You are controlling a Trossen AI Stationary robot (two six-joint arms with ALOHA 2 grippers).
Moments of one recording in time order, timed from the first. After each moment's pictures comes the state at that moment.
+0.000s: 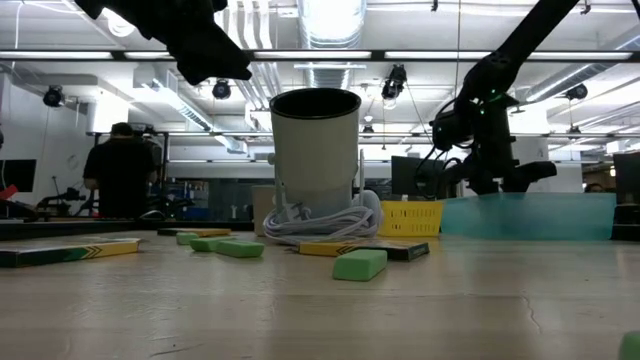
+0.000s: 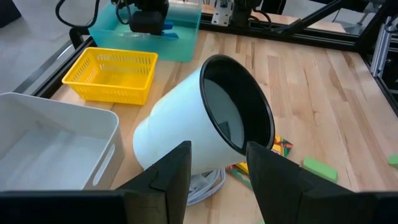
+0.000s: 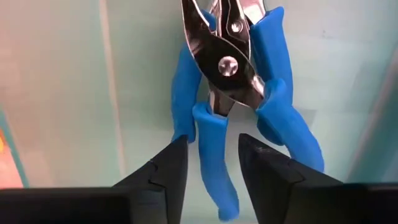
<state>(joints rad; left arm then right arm) 0.06 1.00 0.78 -0.24 -0.05 -0.12 -0.88 1.66 0.99 -0.93 0.03 0.61</state>
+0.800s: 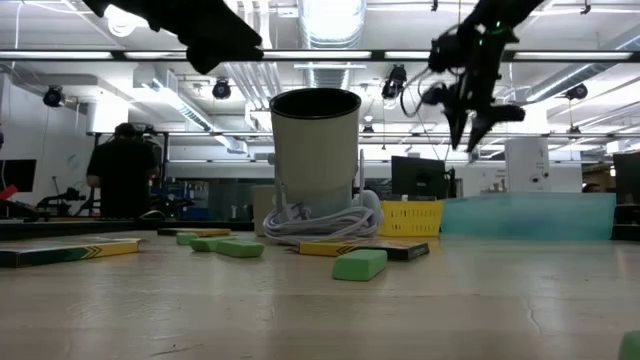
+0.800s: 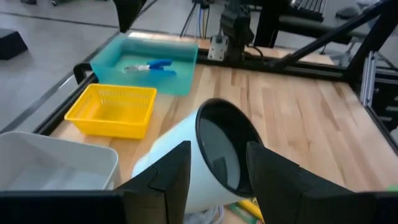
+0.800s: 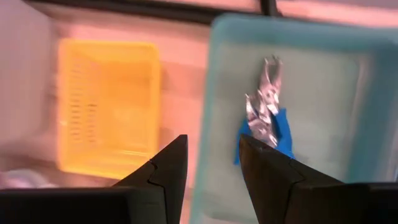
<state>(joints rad) 0.06 1.00 0.78 -0.11 -0.05 -0.10 -0.85 1.45 1.29 -1.04 0.02 0.57</state>
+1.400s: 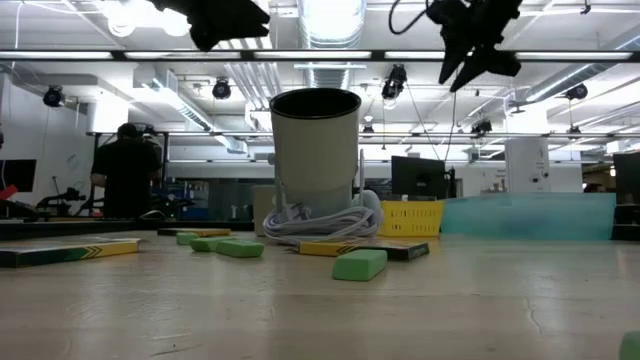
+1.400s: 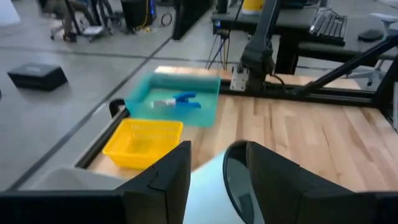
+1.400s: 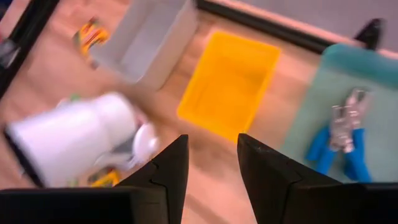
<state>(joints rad) 0.06 0.98 0.85 -0.08 -0.16 -0.02 -0.53 1.20 1.31 -1.04 0.00 0.58</state>
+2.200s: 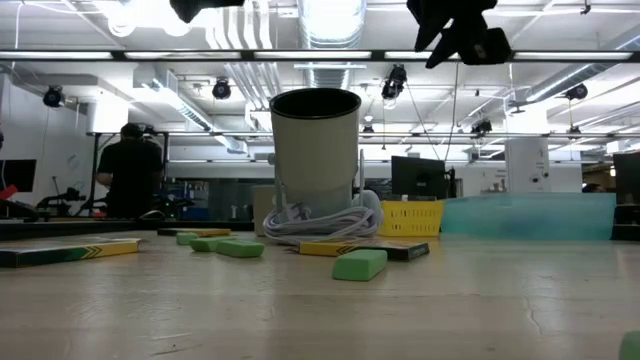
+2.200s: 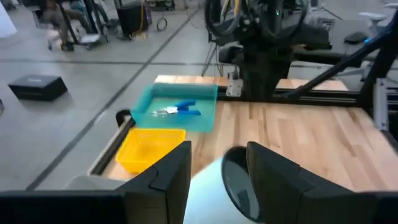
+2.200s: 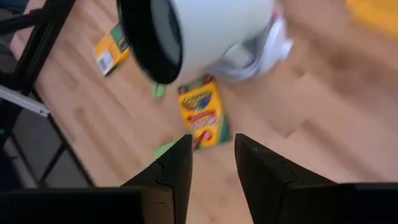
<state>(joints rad) 0.06 0.88 0.98 -0.34 -0.14 0.00 0.01 1.36 1.30 -0.91 -0.03 0.96</state>
